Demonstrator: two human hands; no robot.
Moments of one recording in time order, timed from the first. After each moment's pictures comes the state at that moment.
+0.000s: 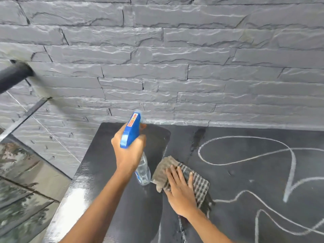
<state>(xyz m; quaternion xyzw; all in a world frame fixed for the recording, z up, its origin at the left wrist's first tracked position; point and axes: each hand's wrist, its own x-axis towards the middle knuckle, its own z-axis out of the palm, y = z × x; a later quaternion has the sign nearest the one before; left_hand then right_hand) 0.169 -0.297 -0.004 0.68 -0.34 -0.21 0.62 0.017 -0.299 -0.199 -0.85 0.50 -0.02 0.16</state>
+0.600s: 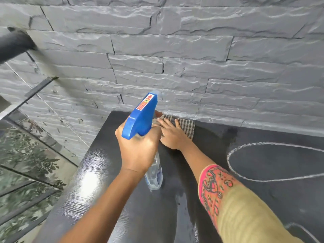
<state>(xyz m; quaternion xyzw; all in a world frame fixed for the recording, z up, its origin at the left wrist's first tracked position) 0.190 -0.335 -0.039 0.63 -0.37 -0.17 0.67 0.148 -0.495 -0.192 -0.94 0.32 -0.01 0.13</state>
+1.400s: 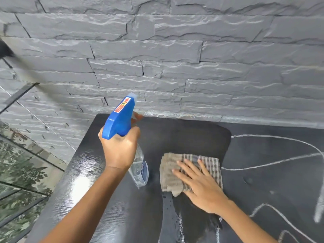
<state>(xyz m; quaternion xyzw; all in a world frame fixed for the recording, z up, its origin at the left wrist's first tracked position) 0.193 -0.337 -0.045 0.62 -0.37 -0.17 0.67 -0.034 -0.369 -0.205 -0.94 0.32 0.00 0.10</state>
